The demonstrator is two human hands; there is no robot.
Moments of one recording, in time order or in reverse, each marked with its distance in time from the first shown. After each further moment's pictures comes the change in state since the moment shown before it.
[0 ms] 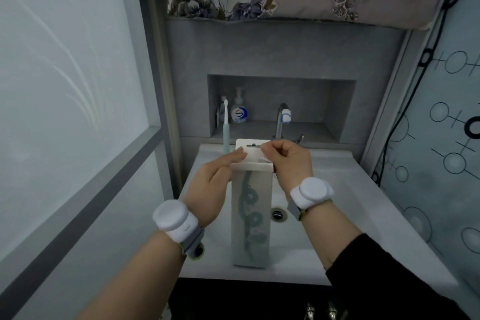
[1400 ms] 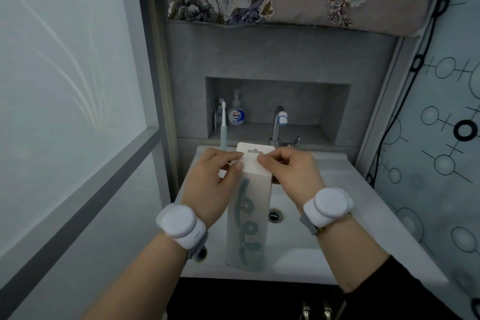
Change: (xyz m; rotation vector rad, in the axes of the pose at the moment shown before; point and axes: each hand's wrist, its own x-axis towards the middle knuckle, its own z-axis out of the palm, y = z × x) left_hand -0.006 0.003 0.005 0.310 0.242 0.217; right_hand -0.025 -0.016 -0.018 -0.107 -0.119 -0.085
